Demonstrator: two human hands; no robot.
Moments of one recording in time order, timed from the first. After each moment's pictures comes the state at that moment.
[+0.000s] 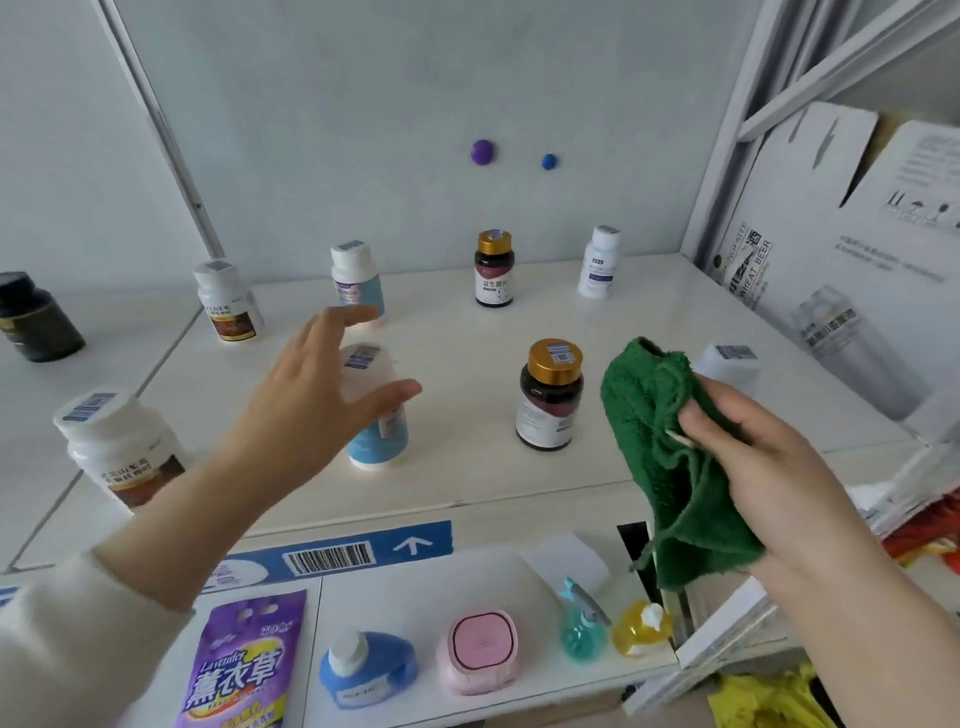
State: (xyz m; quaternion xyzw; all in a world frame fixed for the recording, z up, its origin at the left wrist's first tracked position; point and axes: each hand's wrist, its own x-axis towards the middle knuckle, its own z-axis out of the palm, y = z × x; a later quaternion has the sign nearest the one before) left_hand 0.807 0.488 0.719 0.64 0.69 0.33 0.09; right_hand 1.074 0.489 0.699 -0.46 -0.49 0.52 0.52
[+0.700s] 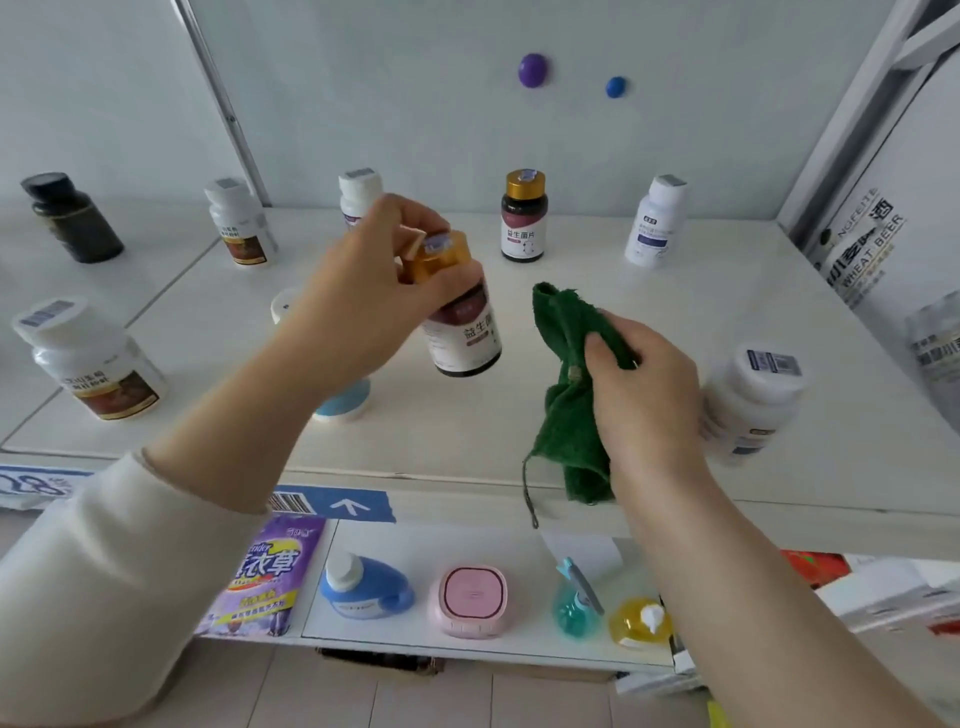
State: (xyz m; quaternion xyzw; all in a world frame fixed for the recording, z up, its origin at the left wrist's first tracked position) left_hand 0.879 0.539 0.734 0.54 0.70 0.44 0.16; right_hand 1.041 0.578 0.677 -0.53 -0.57 0.40 0.48
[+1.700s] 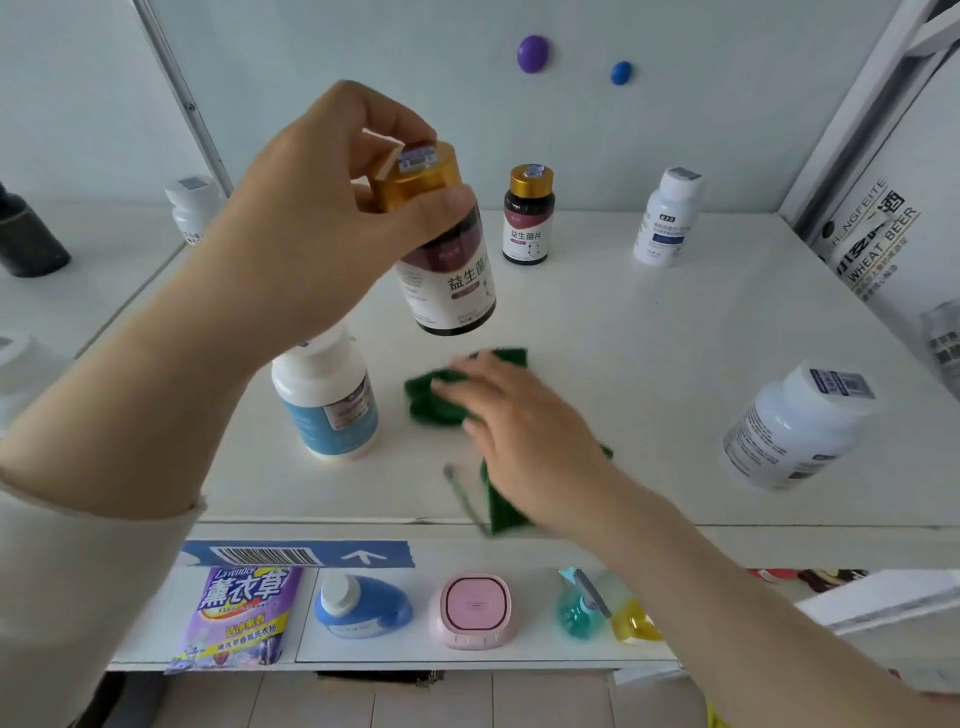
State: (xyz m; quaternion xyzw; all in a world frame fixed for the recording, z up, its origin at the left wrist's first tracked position) left_hand 0.852 0.542 0.773 0.59 0.67 0.44 0.13; right_hand 0.986 0.580 0.649 -0.34 -0.92 0.13 0.18
